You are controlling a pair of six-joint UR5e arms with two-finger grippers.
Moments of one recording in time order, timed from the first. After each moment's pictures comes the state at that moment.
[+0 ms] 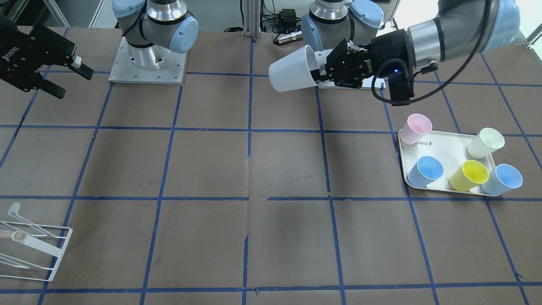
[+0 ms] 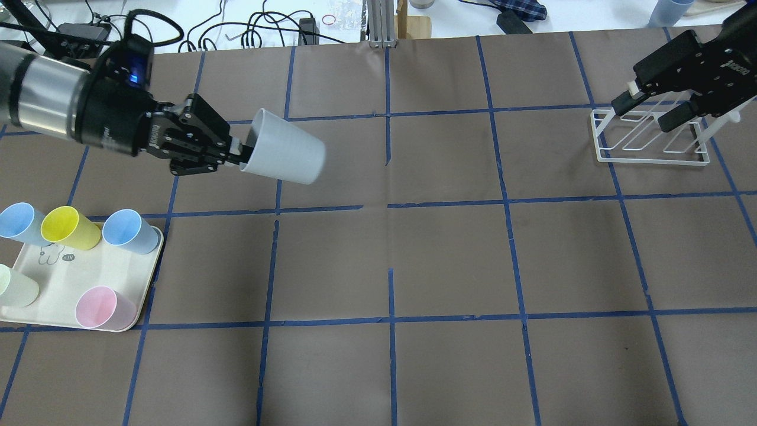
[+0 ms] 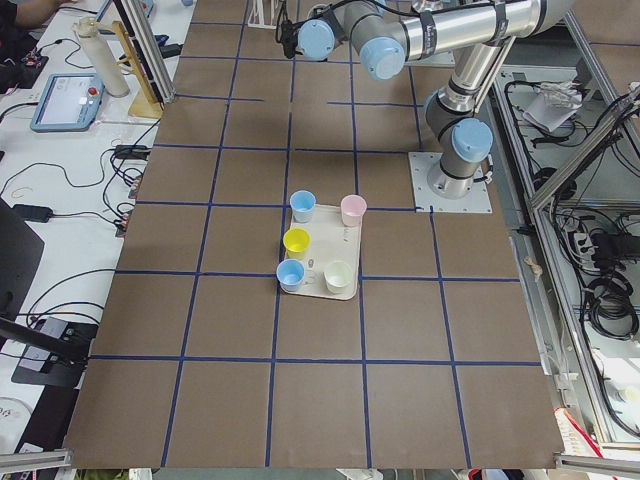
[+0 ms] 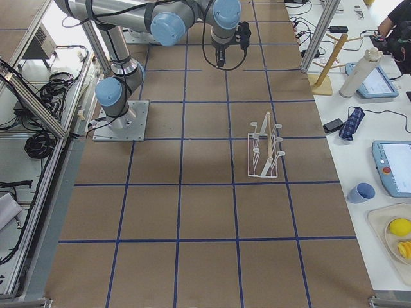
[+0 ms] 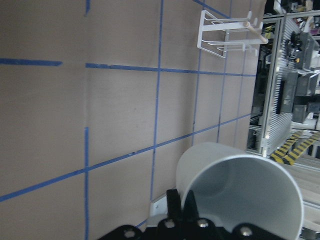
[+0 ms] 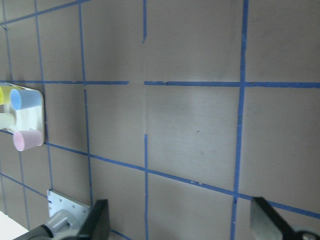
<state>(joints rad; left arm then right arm) -1.32 -1.47 -1.80 -2.01 0.52 0.48 1.09 -1.60 1.53 -1.13 -0.99 -0.59</state>
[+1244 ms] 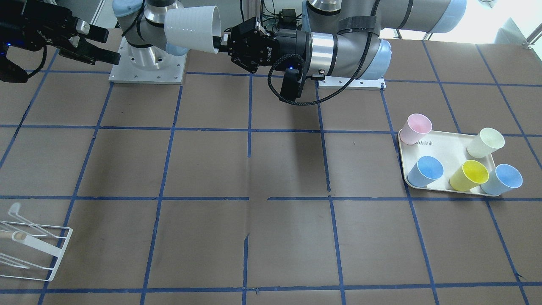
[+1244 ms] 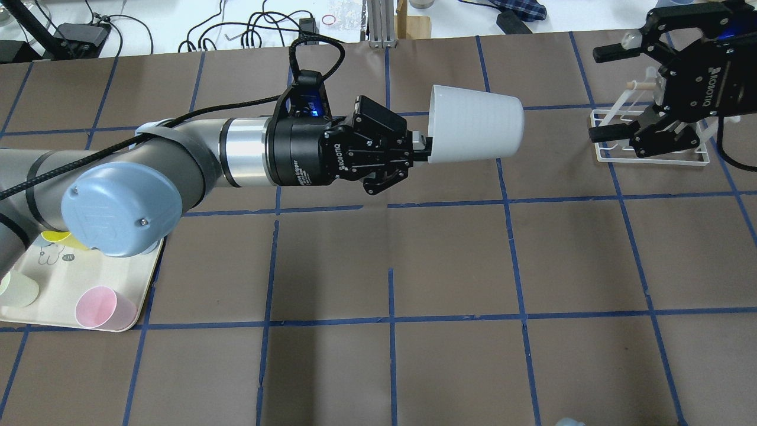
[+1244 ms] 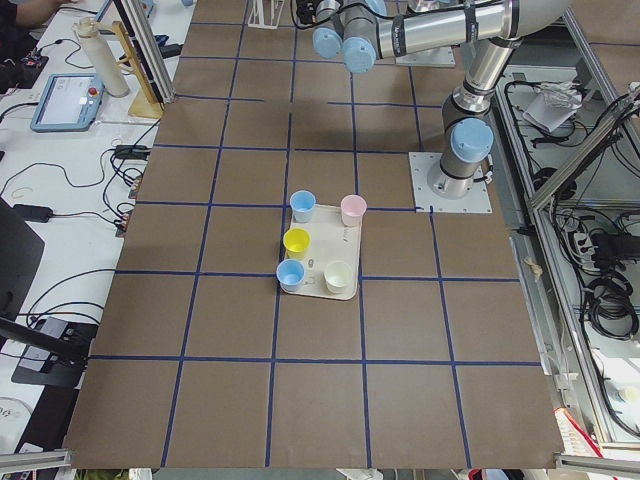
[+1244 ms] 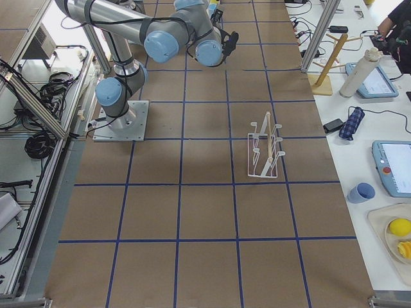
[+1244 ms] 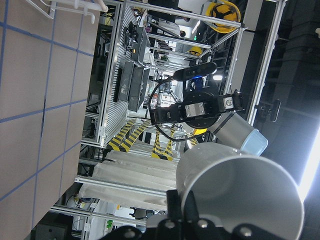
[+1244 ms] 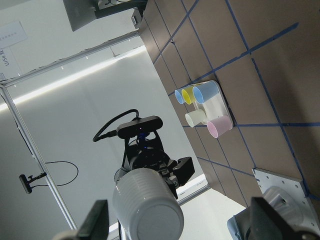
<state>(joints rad) -1.67 -1.56 -1.92 -1.87 -0.06 0.46 1.03 -1.60 1.59 -0.53 -0.54 -0.70</state>
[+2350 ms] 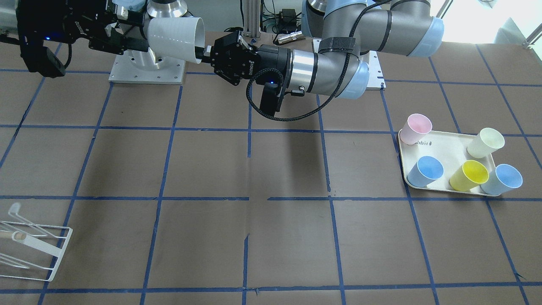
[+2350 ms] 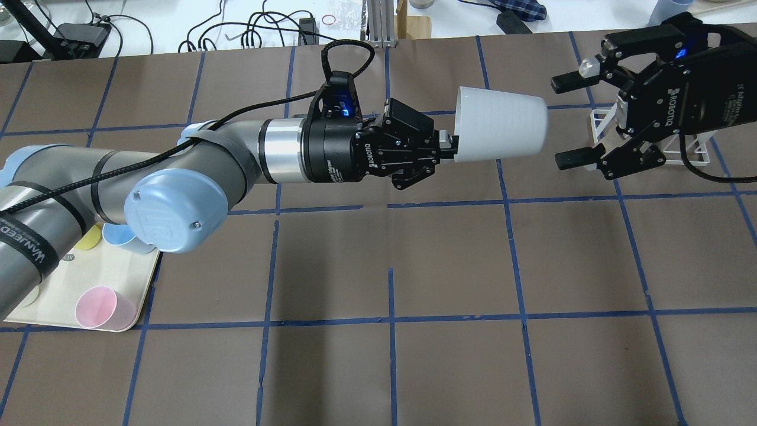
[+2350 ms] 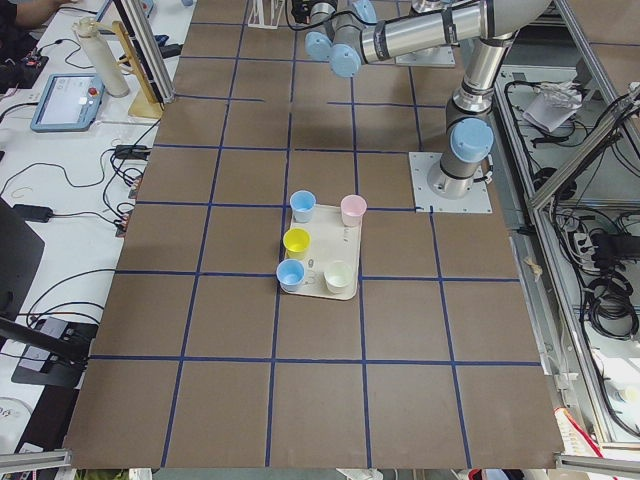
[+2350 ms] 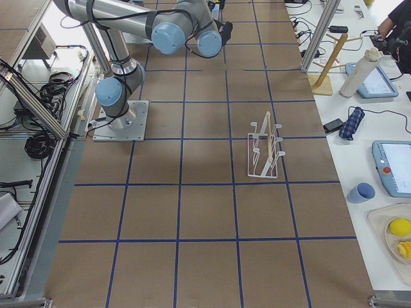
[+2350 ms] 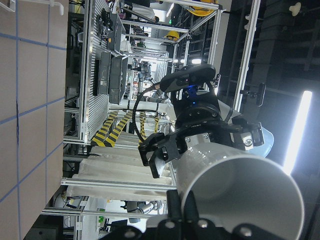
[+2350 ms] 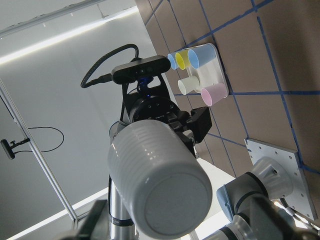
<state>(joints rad) -1.73 -1.65 -1.92 -1.72 -0.11 0.45 1.13 -1.62 1.60 -0.47 -0.57 -0.75</state>
